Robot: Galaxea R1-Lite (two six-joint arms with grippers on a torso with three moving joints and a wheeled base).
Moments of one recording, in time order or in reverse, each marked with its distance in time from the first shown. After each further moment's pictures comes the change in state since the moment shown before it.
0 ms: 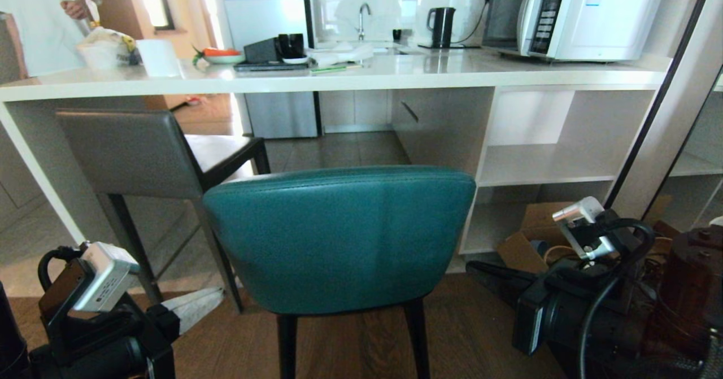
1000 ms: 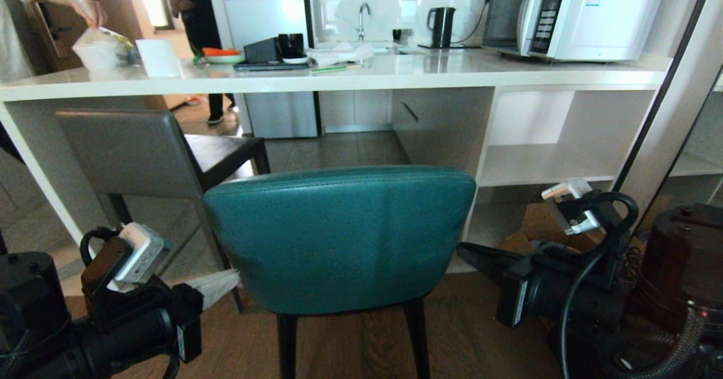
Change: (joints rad) left arm 0.009 0.154 -0.034 -0.122 0.002 -0.017; right arm -0.021 0.044 -0.073 -0.006 -0.003 0.028
